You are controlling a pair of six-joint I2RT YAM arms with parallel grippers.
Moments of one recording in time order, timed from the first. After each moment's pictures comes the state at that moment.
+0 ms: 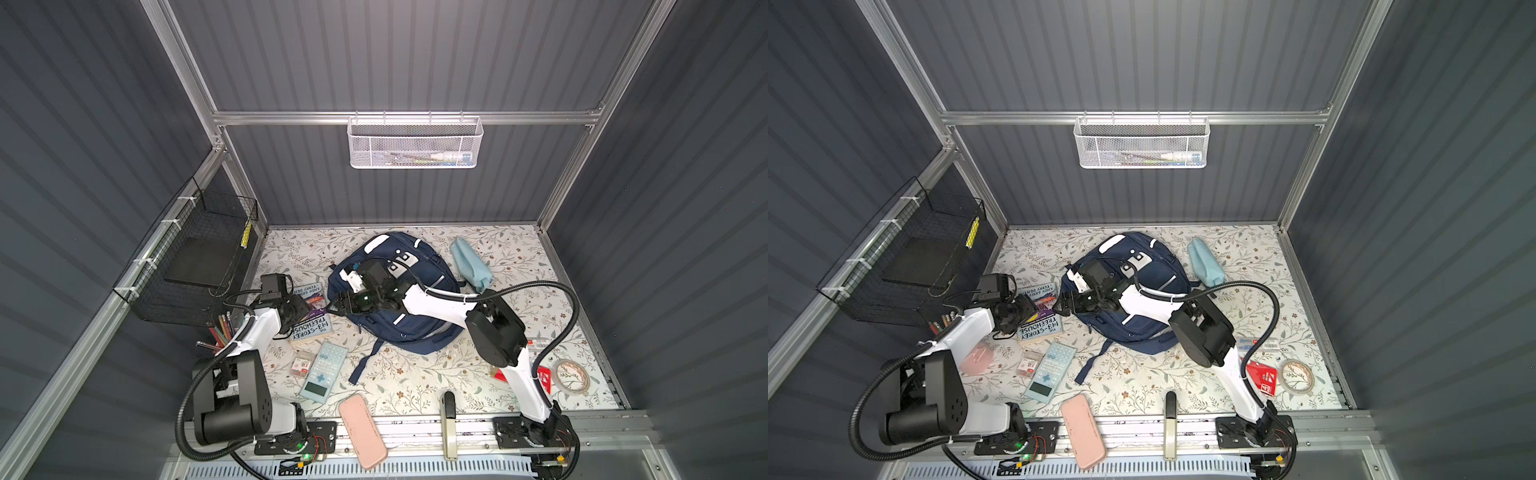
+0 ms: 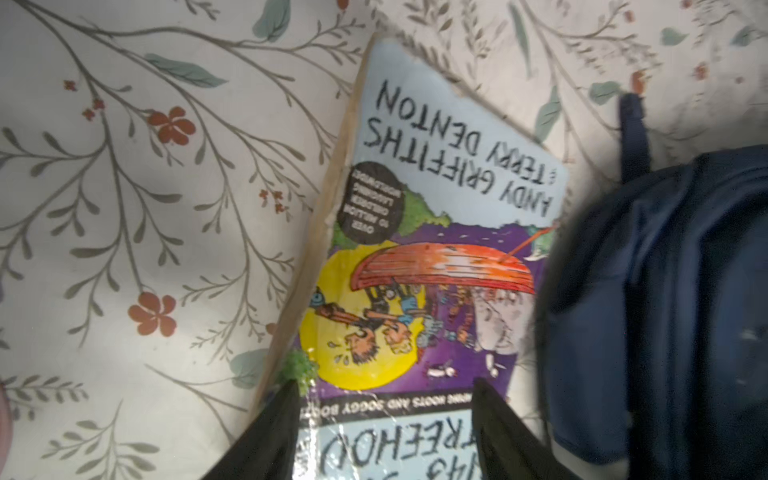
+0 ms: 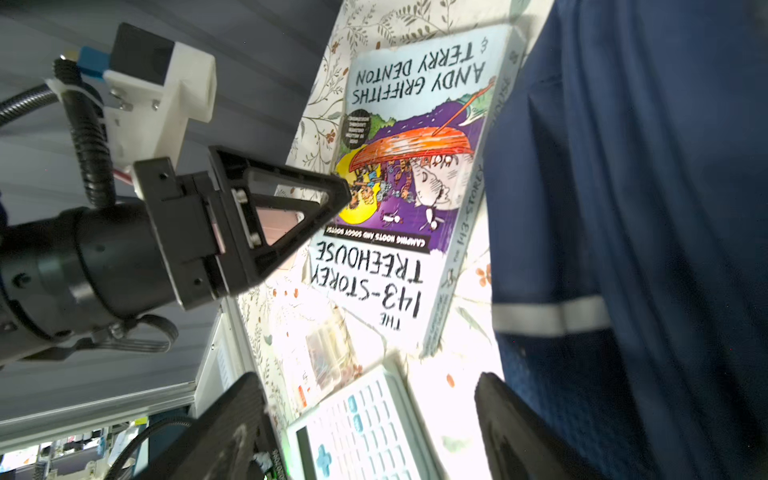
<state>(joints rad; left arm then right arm) 0.13 1.42 0.79 -0.44 0.04 -0.55 0.93 2.27 1.76 -0.15 -0.47 0.69</state>
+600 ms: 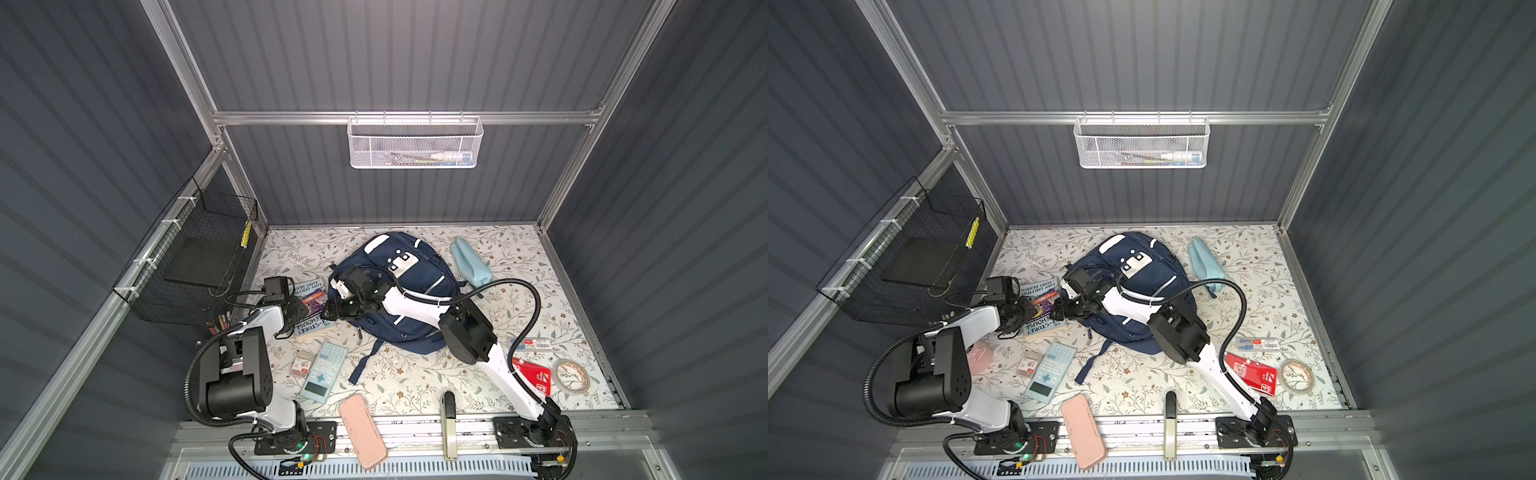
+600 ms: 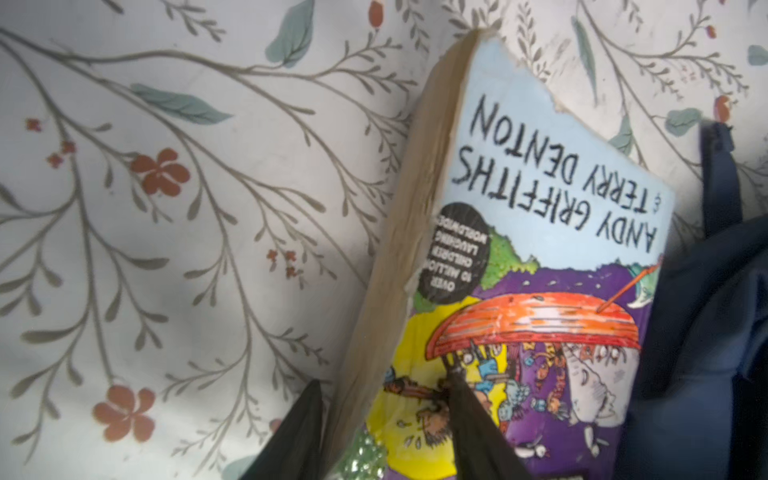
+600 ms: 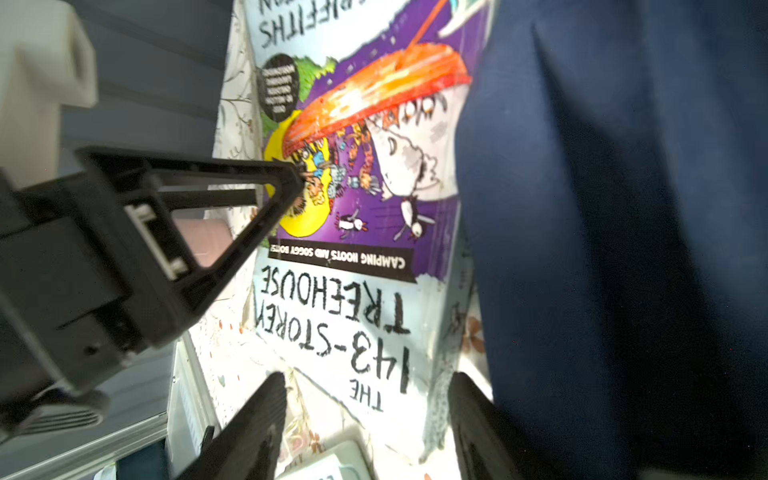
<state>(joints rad) 0.13 1.54 0.75 -0.25 0.02 -0.54 0.95 2.52 2.06 -0.34 -0.43 0.74</state>
